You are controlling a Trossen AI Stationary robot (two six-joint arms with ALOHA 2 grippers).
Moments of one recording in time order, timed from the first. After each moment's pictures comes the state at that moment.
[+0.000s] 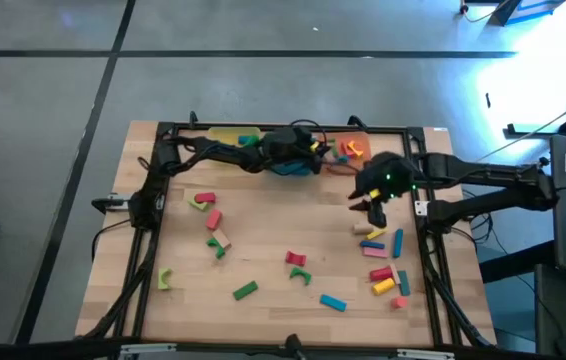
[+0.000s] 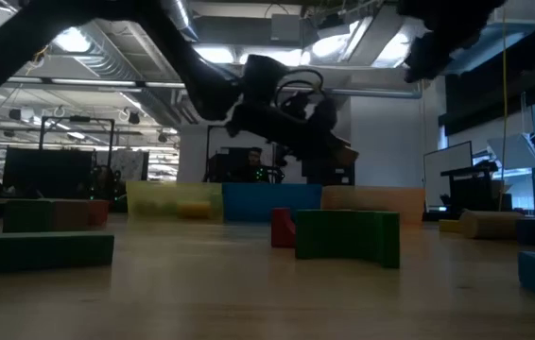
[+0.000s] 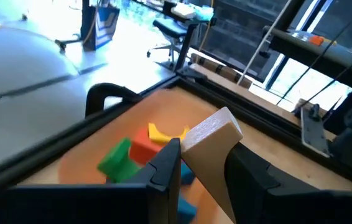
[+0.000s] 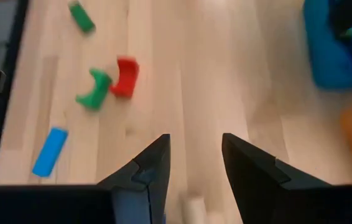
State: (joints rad) left arm 0.37 2.15 1.34 0.61 -0.04 -0.31; right arm -0.09 1.05 0.99 -0.81 -0.17 0.05
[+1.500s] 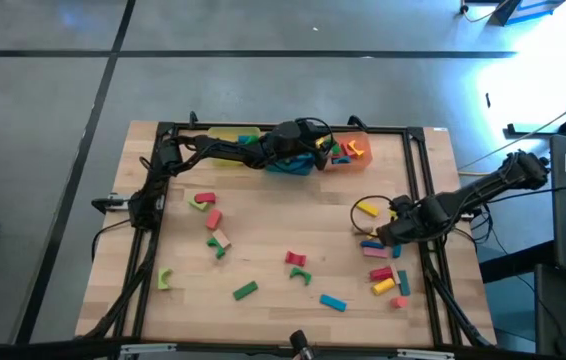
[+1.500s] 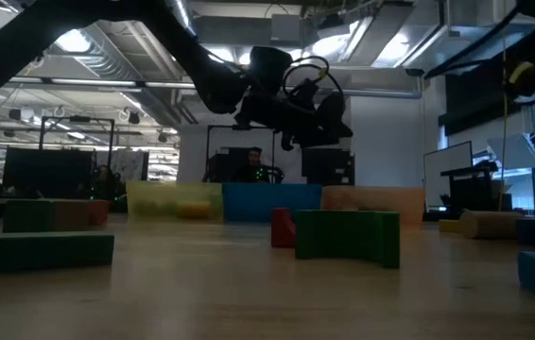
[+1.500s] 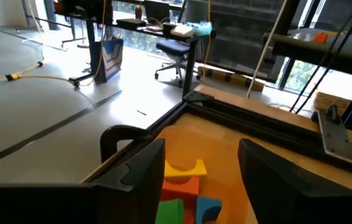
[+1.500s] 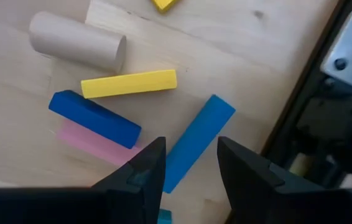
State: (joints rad) left arm 0.38 2.16 1.43 0.59 -0.07 -0.12; right arm 0.44 1.05 0.73 -1.25 0.07 1.65
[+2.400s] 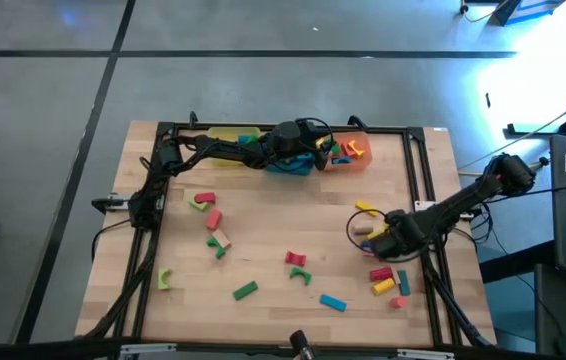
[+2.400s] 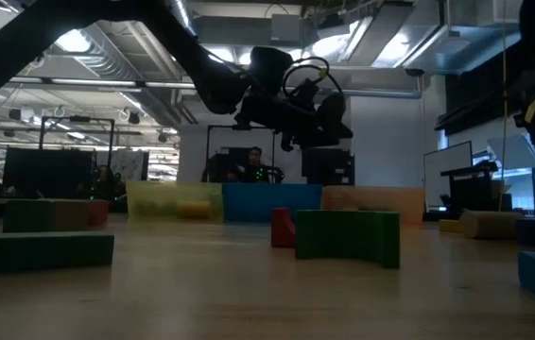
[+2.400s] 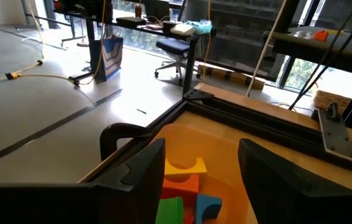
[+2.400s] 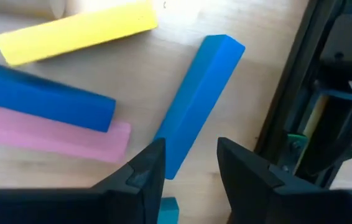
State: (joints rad) left arm 0.38 2.16 1.43 0.59 -0.07 -0.12; right arm 0.50 1.30 0.71 -1.15 -0.09 1.85
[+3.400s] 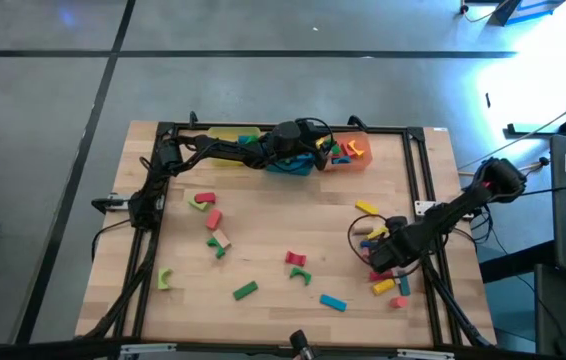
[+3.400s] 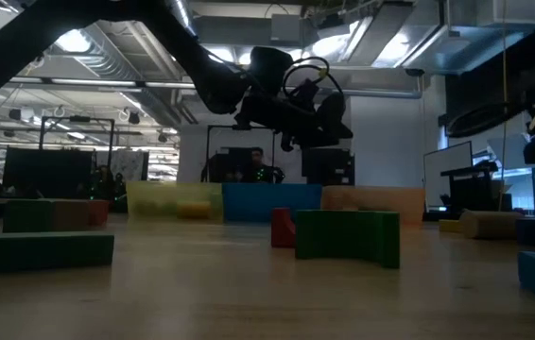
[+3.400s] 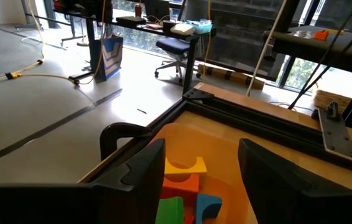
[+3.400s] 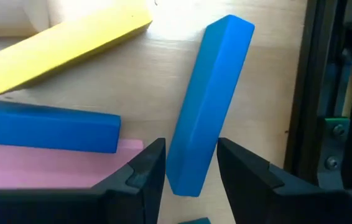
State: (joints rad) left arm 0.38 2.16 1.43 0.58 -0.07 -0.12; right arm 0.59 1.42 0.71 -1.07 -0.04 2.12
